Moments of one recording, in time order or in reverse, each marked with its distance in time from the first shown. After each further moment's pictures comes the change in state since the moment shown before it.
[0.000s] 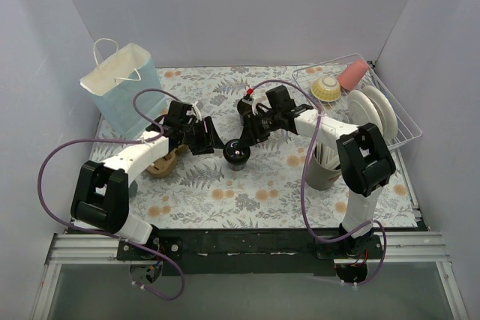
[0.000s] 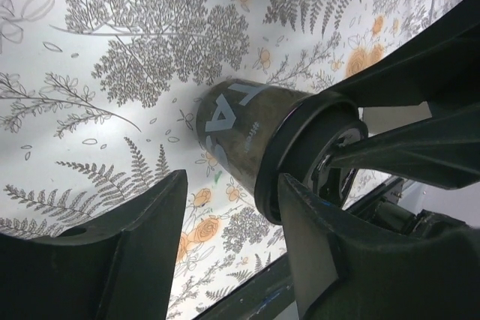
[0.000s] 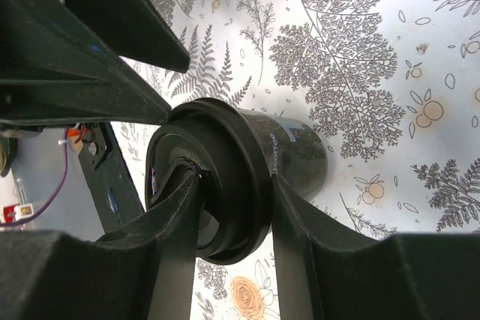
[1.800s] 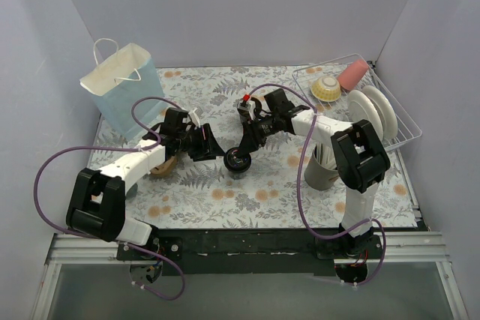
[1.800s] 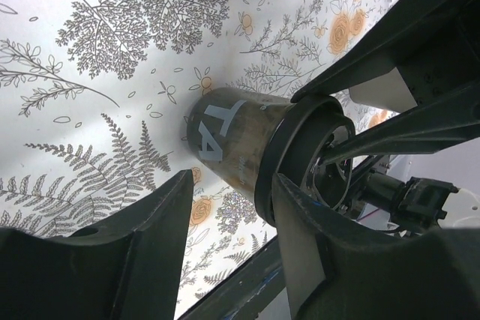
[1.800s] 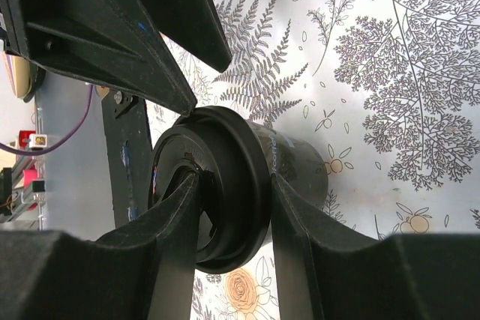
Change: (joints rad) left arm 0.018 -0.064 -0.127 0.089 0.115 0.007; right arm -0.005 0.060 0.014 -0.039 -0.232 -0.198
